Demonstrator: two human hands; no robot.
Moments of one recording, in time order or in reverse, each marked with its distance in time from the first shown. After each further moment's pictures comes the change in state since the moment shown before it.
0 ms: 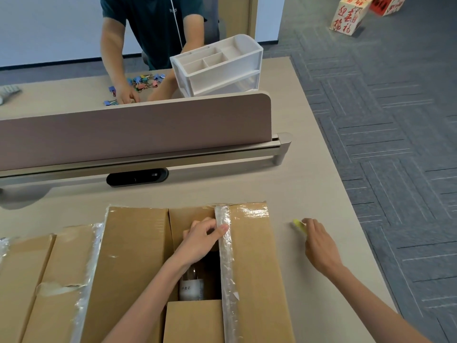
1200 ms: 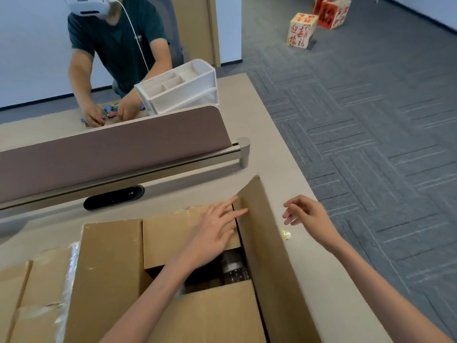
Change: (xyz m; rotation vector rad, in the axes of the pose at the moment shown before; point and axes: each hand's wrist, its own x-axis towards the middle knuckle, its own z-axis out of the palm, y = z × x) left_hand -0.016 0.072 0.052 0.504 0.003 0.642; right_hand -0.039 -0.006 -0.123 1.052 0.075 0.095
